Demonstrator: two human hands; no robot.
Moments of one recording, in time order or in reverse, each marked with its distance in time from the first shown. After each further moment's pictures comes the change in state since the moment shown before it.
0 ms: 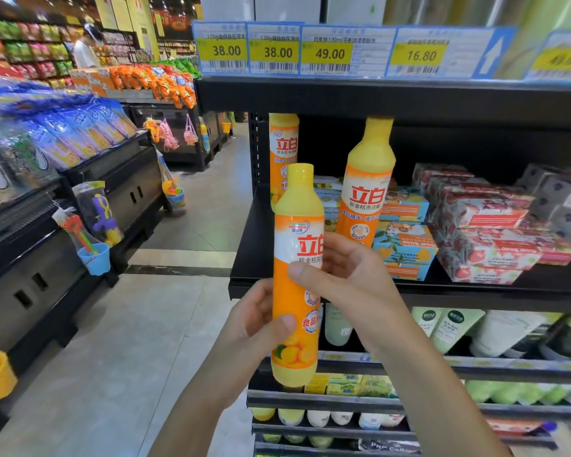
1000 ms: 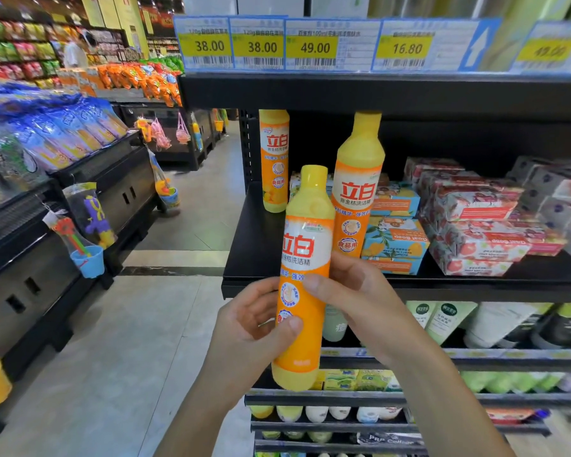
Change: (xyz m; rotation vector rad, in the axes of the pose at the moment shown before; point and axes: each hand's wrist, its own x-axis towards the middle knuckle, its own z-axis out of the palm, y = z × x) left_hand 0.000 -0.004 0.009 0.064 0.122 0.104; right_hand -0.012 0.016 -0.019 0.108 -0.108 0.102
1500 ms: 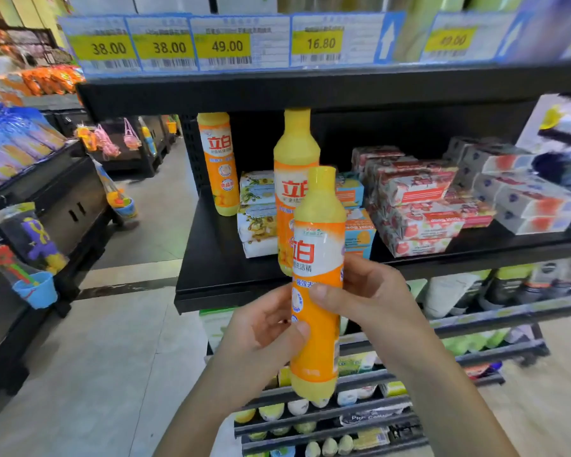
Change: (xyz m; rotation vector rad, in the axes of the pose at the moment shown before) left_hand 0.012 0.011 0.047 0.051 -0.353 -0.015; right_hand -0.047 -0.007 -0.039 0.010 0.288 -0.066
